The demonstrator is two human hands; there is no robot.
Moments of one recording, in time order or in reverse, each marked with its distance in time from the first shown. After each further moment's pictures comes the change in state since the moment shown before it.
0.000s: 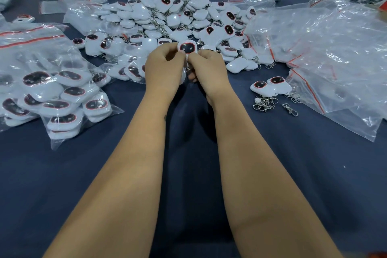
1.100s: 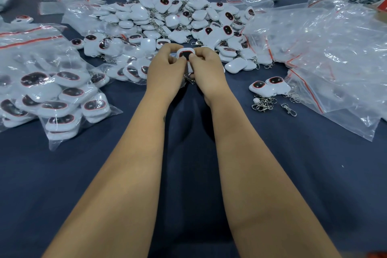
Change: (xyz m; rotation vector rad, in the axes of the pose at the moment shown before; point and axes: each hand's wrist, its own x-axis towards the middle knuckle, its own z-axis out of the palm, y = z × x) left_hand 0.000 -0.002 0.003 0.055 -0.053 -0.066; right_hand 0.006 0.005 0.001 0.001 0.031 0.027
